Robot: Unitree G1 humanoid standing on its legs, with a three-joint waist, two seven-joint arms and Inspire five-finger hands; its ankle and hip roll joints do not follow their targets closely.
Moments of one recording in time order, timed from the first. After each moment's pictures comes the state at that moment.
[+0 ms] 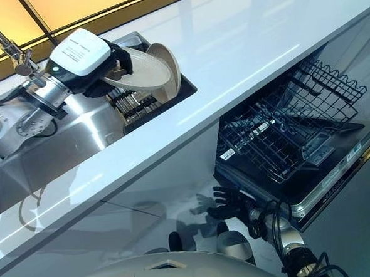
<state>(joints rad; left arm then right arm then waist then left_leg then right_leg) -0.74 1.22 -0.62 0.23 0.57 -0.36 0.33 0.15 -0.37 0.31 0.52 0.49 0.19 0.49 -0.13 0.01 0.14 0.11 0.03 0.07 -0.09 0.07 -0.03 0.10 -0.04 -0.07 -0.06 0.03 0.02</state>
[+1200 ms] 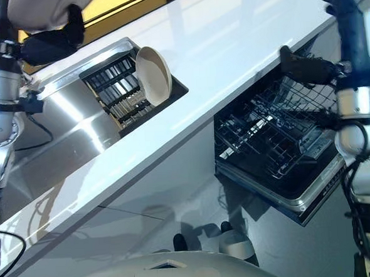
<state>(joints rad) -0.45 0.90 -0.10 -0.11 -0.24 -0.24 0.16 -0.22 -0.89 -0.06 -0.22 -0.03 -0.13 -0.15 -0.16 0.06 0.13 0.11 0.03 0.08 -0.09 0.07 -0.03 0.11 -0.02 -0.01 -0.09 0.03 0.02</state>
